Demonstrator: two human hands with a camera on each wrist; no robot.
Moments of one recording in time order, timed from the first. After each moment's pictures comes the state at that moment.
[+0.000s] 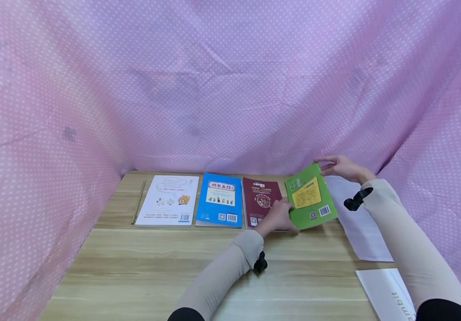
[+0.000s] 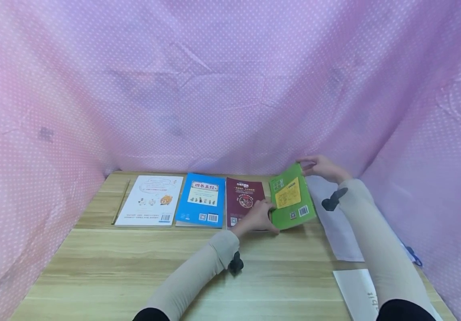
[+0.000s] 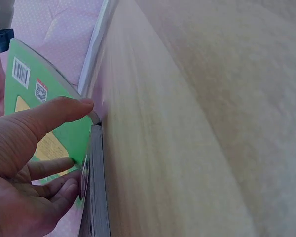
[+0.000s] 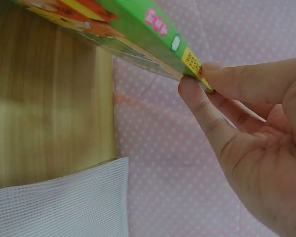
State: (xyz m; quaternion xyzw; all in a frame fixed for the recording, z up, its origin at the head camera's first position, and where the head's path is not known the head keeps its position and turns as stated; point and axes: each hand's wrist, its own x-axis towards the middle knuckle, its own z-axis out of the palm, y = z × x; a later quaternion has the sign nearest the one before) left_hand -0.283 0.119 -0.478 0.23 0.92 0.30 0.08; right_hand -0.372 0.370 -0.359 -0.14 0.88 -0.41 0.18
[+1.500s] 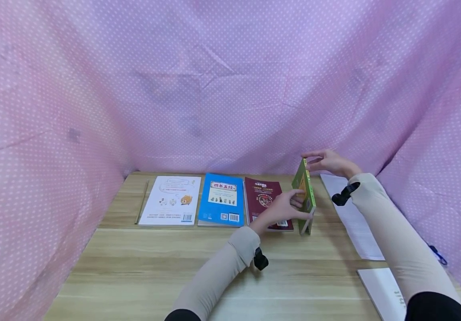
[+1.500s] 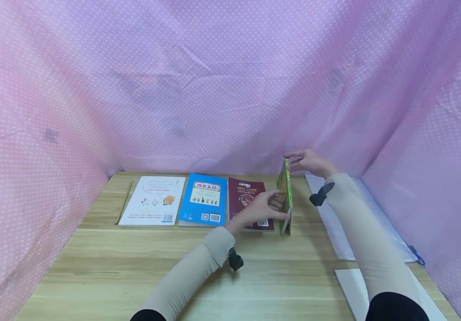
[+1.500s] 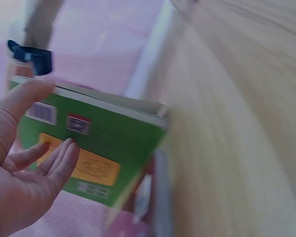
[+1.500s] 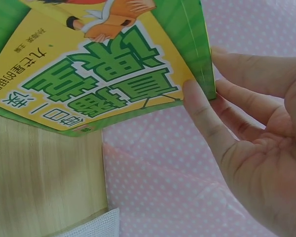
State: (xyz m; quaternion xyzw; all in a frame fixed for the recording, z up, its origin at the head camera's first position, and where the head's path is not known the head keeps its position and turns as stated) left_hand -0.280 0.102 -0.443 0.26 0.77 0.57 0.15; right_hand -0.379 0.329 -0.349 -0.16 0.88 -0.42 0.18
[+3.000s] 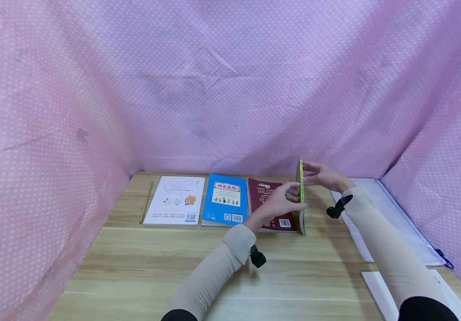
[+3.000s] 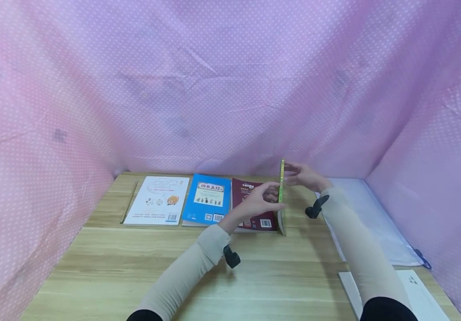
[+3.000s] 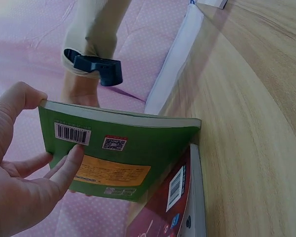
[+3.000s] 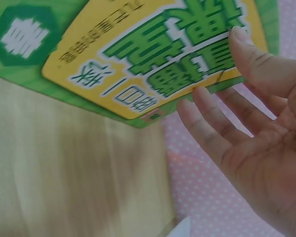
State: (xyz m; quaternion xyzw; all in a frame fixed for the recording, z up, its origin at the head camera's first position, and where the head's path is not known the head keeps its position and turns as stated) left_hand -0.276 0.081 -0.417 0.22 0.75 0.60 0.15; right_hand -0.383 0.326 -0.411 -0.17 0.83 -0.50 0.20
